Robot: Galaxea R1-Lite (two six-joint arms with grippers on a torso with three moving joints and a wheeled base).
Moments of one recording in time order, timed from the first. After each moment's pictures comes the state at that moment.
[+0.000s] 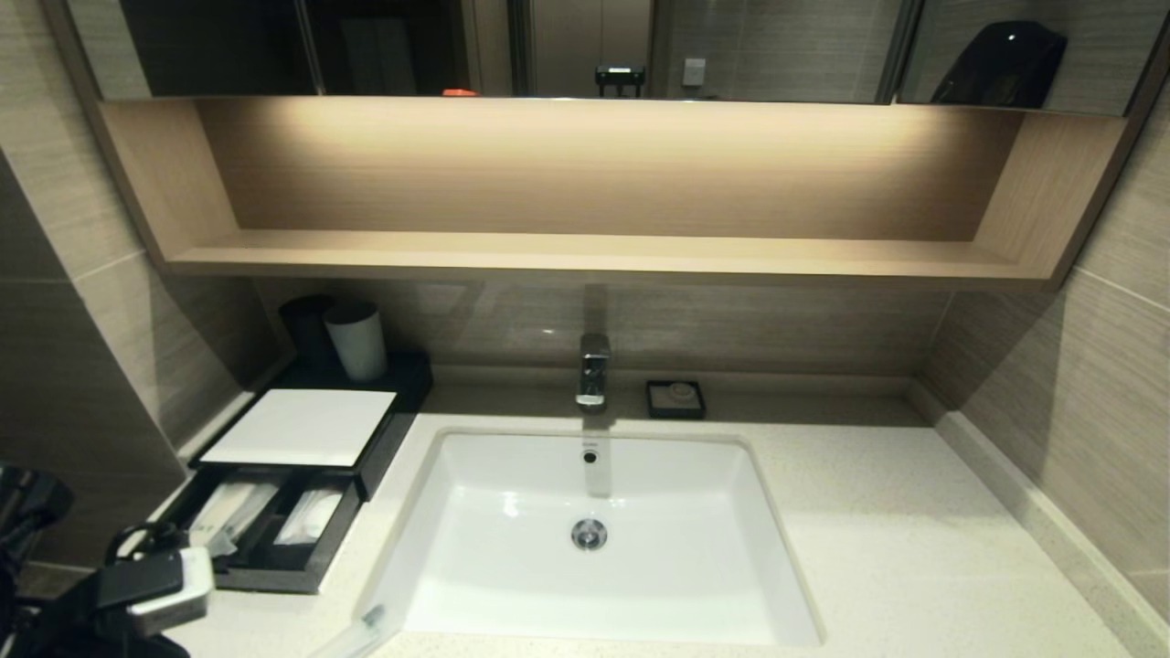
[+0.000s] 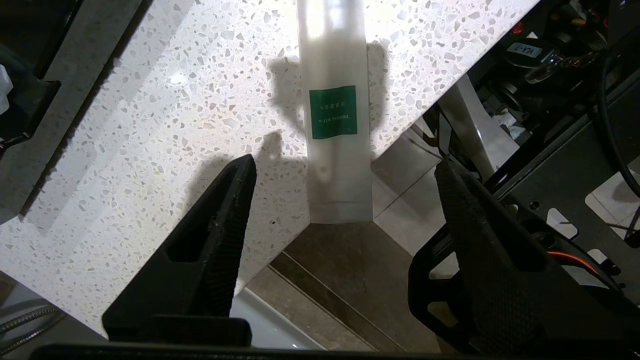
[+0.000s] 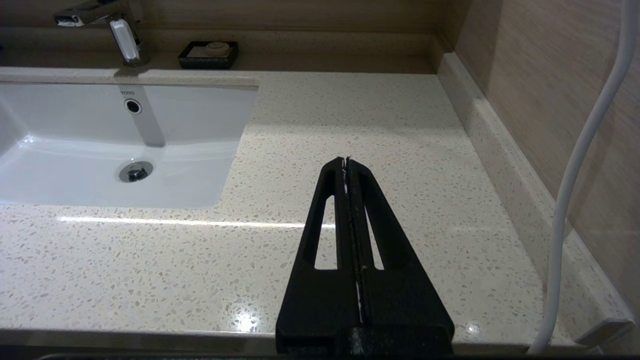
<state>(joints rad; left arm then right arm) 0.28 1.43 -0.57 0.50 -0.34 1.19 0.00 0.00 0.00 0.01 -0.01 -0.01</state>
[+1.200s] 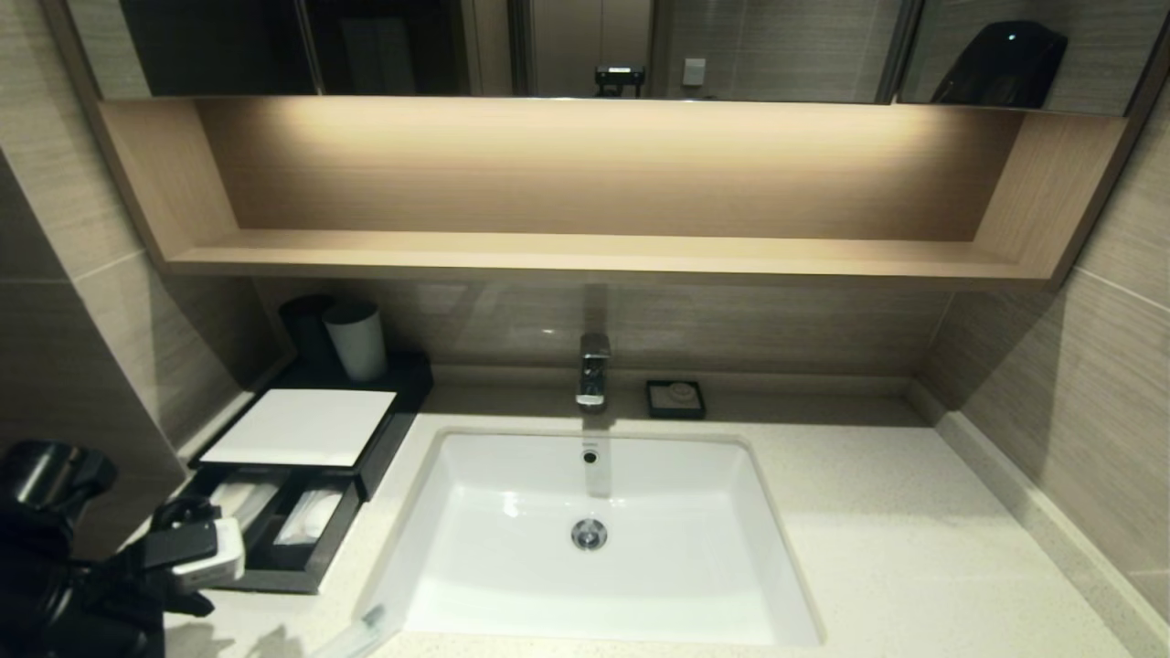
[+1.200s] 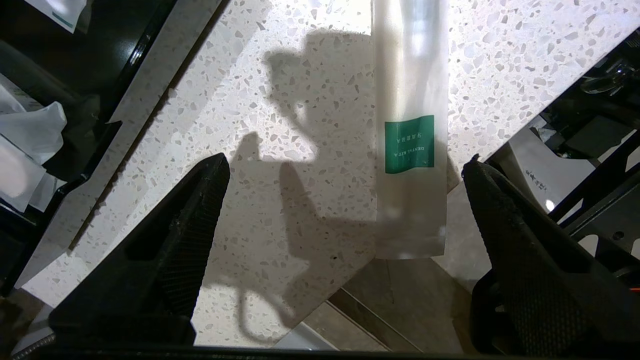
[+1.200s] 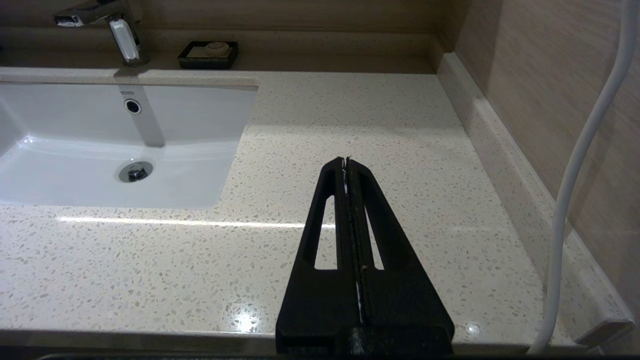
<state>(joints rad) 0.28 1.61 -0.62 0.36 -0.33 1.21 0.00 0.00 0.00 0.01 -0.01 -0.01</state>
